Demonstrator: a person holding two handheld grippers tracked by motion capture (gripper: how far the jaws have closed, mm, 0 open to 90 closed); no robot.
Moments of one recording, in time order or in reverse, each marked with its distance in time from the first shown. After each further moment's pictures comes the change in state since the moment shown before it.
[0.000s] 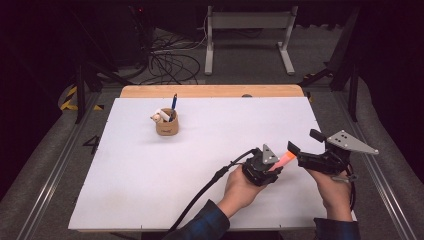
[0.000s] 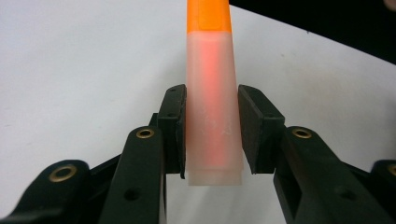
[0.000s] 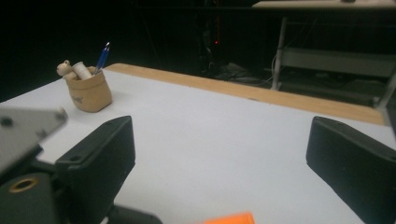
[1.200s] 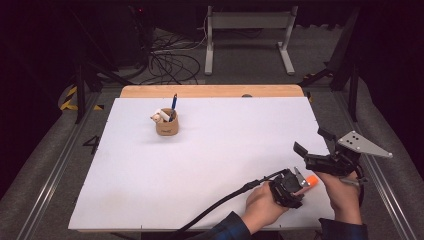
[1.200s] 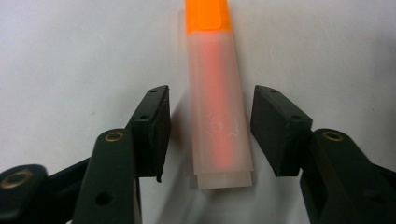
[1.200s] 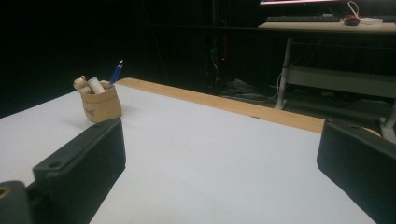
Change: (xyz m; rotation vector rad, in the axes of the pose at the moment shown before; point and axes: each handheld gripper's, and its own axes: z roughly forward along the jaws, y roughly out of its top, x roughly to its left) left arm -0.070 -0.003 0.065 0.224 -0.072 0.117; right arm -0.004 0.009 -0.018 -0.077 0.029 -0.029
